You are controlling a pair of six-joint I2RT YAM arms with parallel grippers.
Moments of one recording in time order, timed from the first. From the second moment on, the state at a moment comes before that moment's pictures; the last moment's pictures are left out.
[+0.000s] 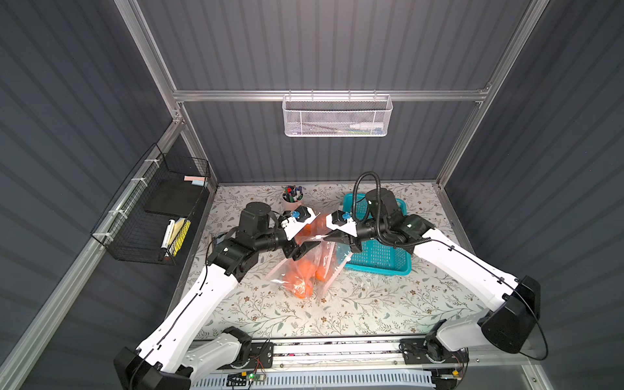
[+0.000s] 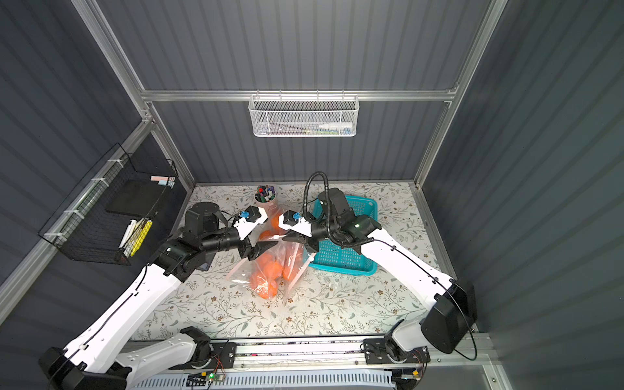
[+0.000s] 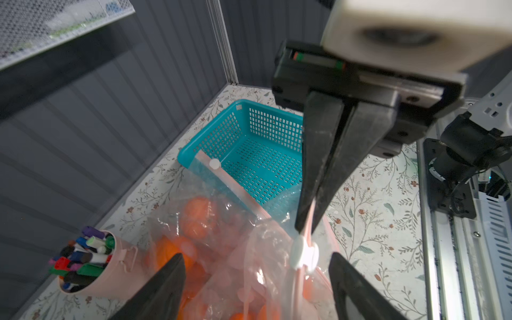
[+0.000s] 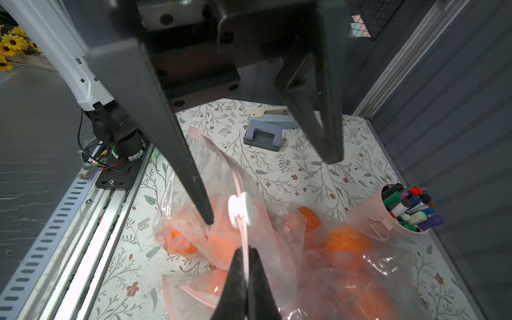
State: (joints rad) left arm -0.45 1.08 1.13 -0.49 0.53 0.45; right arm 0.67 1.44 1.33 -0.48 -0.75 -0.63
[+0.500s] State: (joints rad) left arm -0.45 1.12 1.15 -0.47 0.62 0.54; right arm 0.67 1.45 1.33 -0.50 -0.77 -0.63
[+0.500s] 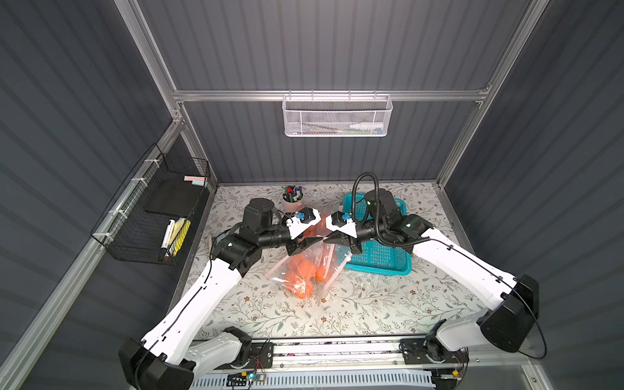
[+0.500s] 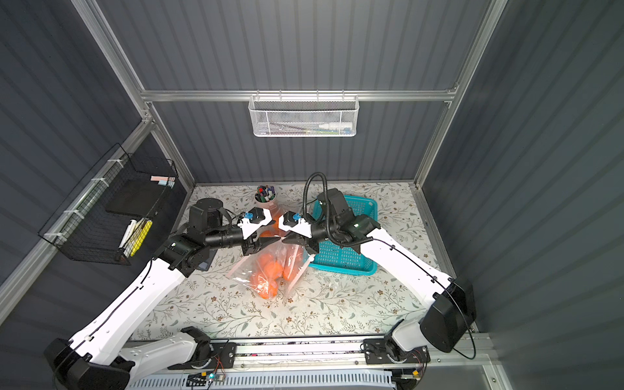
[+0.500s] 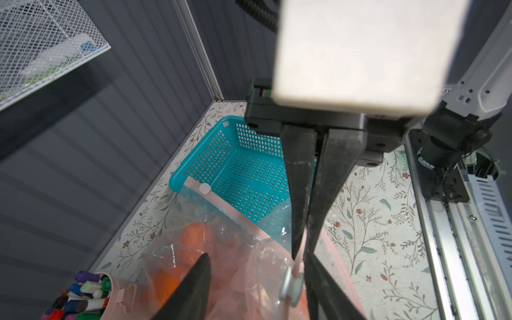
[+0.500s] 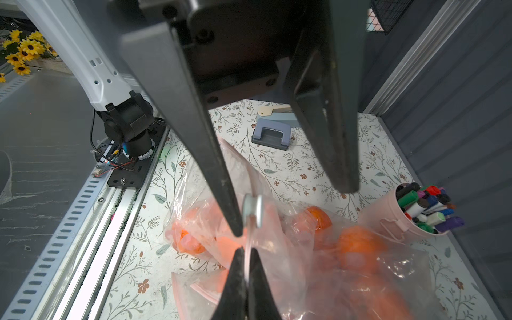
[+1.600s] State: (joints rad) left arm -0.46 1.10 1.06 -0.44 0.68 0.50; right arm 0.66 1.45 1.33 -0.50 -0.79 -0.61
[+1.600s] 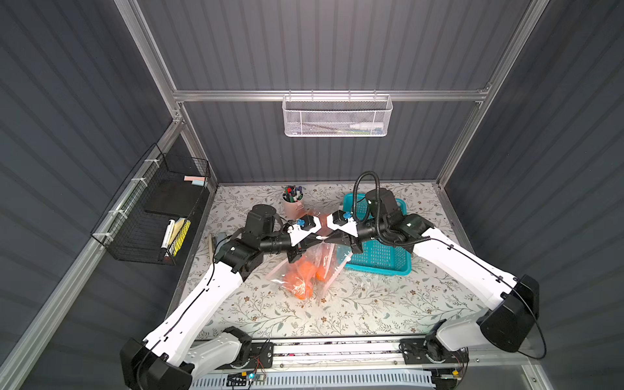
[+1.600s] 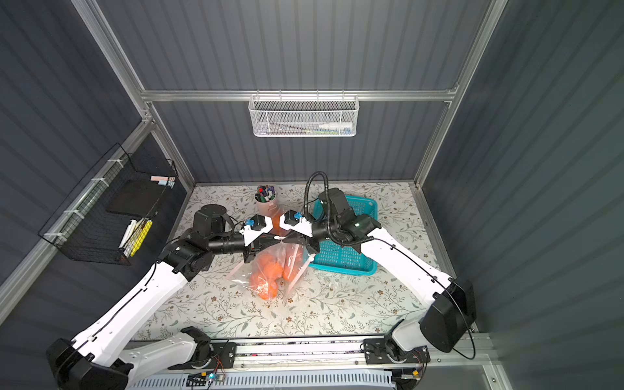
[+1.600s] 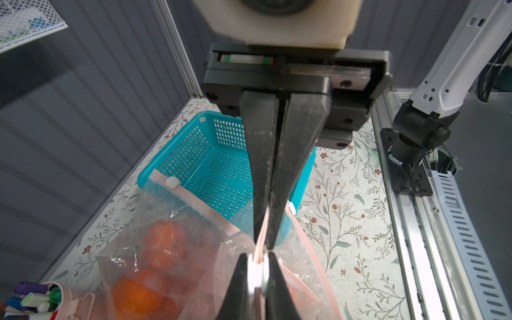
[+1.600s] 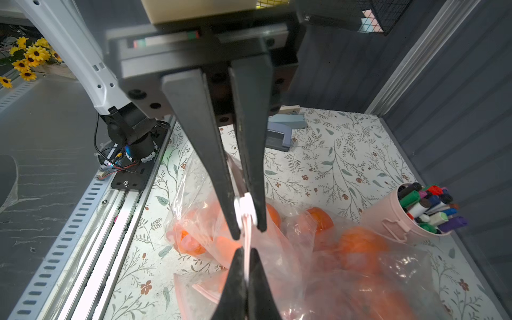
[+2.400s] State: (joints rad) left arm -0.46 1.00 1.22 -0.70 0.35 0.12; right arm 0.48 1.55 1.35 -0.14 -0.92 -0.24
